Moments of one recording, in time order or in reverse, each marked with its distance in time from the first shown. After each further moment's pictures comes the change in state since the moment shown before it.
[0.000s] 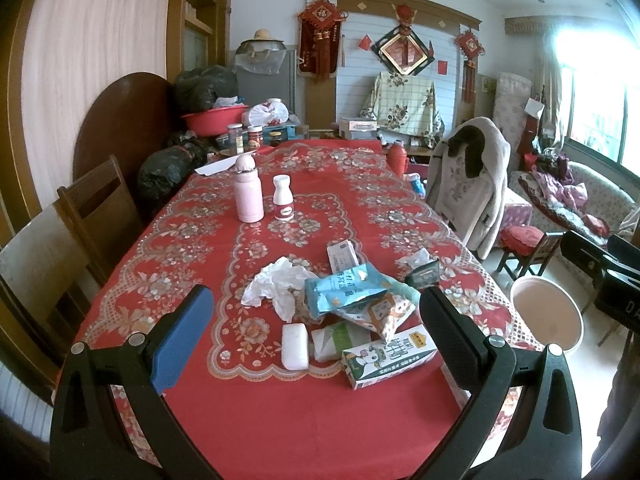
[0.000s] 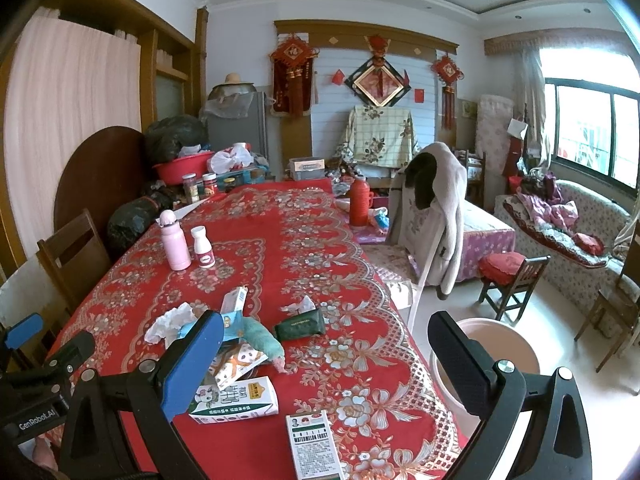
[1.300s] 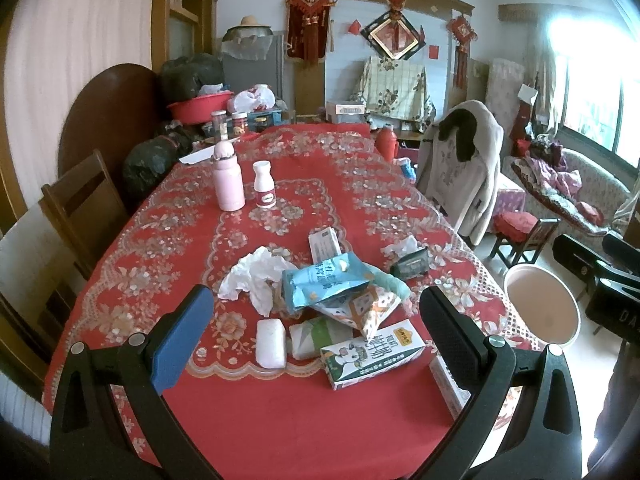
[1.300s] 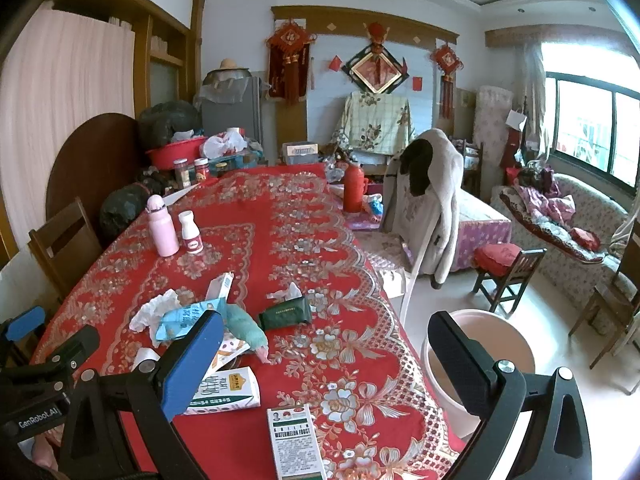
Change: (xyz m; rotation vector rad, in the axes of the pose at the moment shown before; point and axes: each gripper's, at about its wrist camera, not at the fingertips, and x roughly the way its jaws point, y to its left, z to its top) left arm 0.028 -0.014 -0.001 0.025 0.056 -0.024; right arm 0.026 -0.010 -0.003 -0.012 0.056 -0.018
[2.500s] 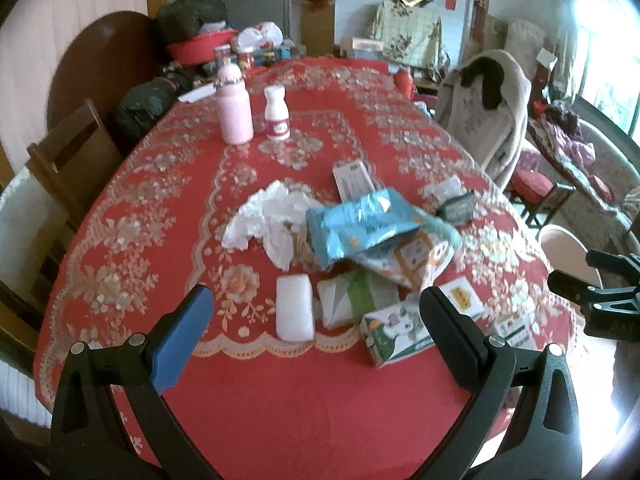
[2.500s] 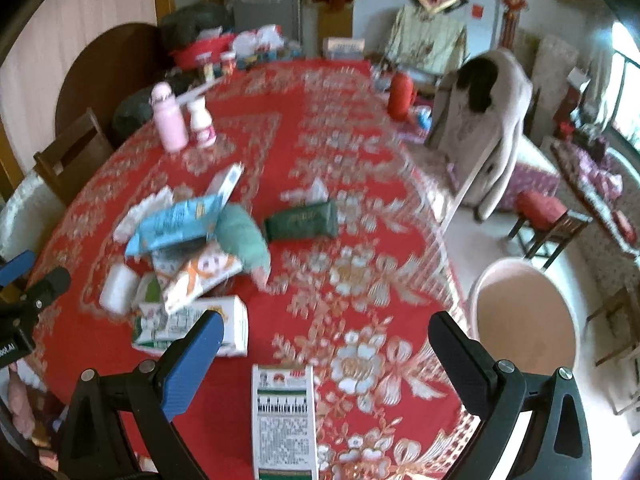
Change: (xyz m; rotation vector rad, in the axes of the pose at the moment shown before) left arm 0.080 0.035 -0.026 -0.013 0.231 0.007; right arm 0.121 0.002 -0.034 -0.111 0.385 0.141
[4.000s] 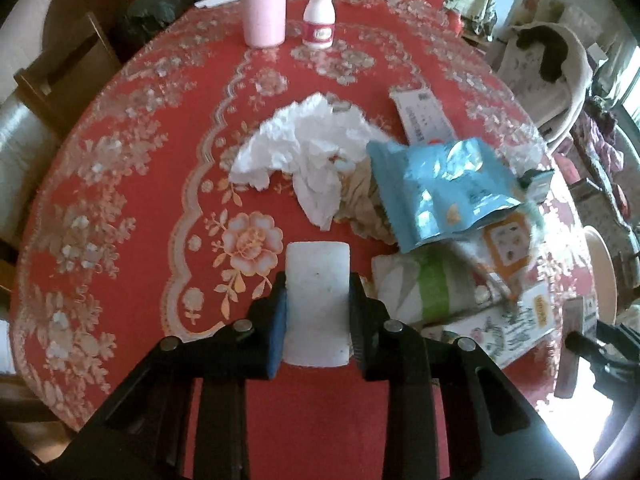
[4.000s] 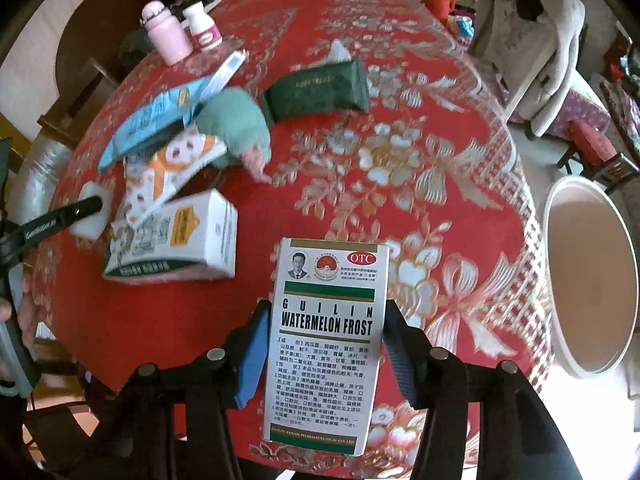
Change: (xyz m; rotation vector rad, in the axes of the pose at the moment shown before) left arm 0.092 0.038 0.011 -0.136 0.280 0.023; right arm 0.080 -0.016 -0.029 0.010 0.303 0.151
